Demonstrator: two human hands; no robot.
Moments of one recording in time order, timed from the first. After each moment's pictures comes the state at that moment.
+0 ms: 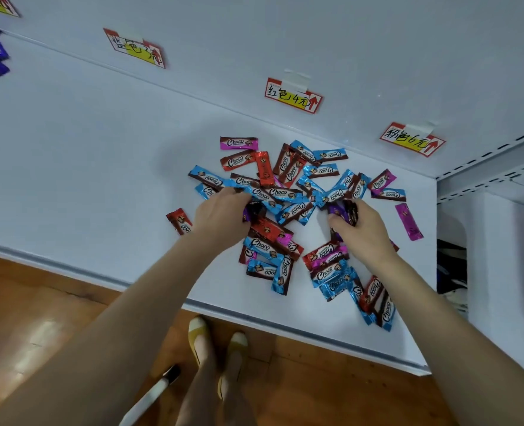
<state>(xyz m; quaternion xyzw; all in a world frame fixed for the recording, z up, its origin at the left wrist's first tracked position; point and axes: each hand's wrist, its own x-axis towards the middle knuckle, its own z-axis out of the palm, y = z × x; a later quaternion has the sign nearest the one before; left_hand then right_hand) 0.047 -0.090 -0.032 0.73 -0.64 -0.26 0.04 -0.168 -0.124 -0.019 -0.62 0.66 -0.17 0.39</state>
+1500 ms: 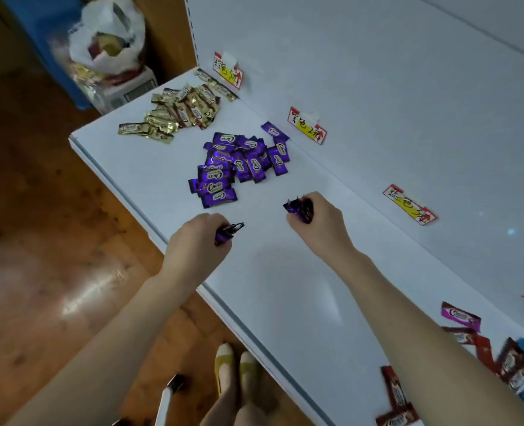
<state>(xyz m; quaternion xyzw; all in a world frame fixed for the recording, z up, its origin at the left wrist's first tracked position) 0.424 0.007 0.017 0.89 -0.37 -0.15 0.21 0.304 -0.155 0.015 -0.82 0.40 -0.09 0.41</state>
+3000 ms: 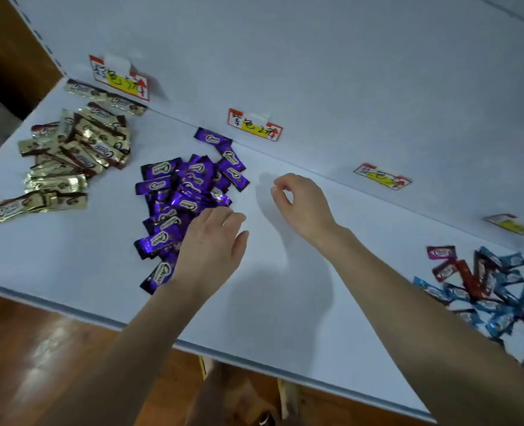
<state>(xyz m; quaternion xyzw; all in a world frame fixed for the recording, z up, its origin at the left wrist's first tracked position) 0.503 -0.085 -0.026 0.69 -0.68 -0.15 0.20 0.366 -0.198 -0.016 -0.80 0.53 -0.11 0.25</state>
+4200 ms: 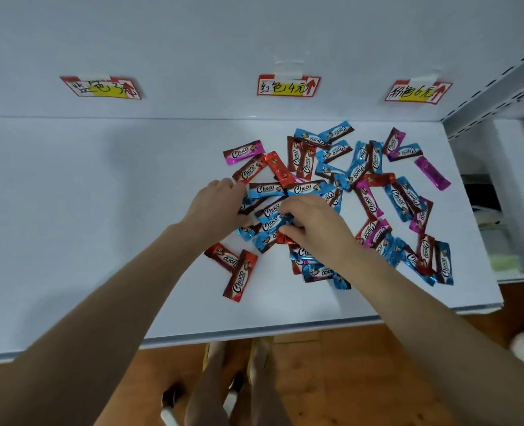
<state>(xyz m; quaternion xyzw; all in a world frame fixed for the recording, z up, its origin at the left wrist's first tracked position) 0.130 -0.141 -0.042 0.57 -0.79 -0.21 -0.08 -0.051 -0.101 -0.044 -0.79 0.56 -0.07 0.23</state>
